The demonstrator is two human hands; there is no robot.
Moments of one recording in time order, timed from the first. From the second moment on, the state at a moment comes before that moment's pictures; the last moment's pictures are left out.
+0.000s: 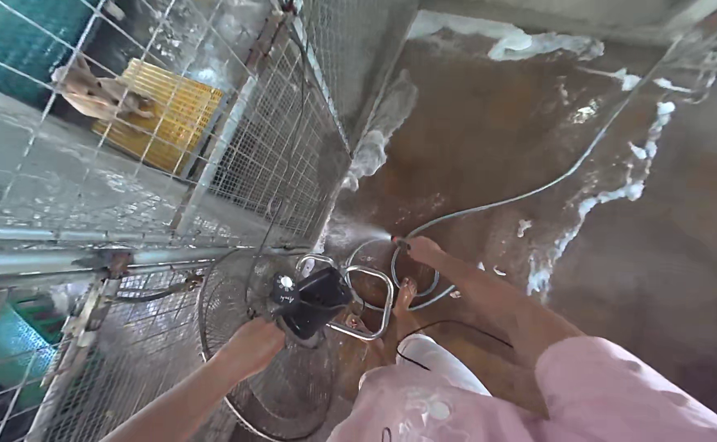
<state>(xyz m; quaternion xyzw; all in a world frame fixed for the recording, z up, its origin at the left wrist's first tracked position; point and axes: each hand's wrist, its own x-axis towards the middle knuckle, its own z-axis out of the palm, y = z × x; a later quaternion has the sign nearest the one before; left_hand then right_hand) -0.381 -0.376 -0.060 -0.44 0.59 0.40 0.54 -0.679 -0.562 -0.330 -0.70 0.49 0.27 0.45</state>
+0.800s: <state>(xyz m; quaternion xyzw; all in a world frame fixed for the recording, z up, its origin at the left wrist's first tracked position) -0.480 -0.537 -0.164 -0.45 0.64 0.37 0.50 -0.848 -0.545 -0.305 -0.61 0.58 0.23 0.49</state>
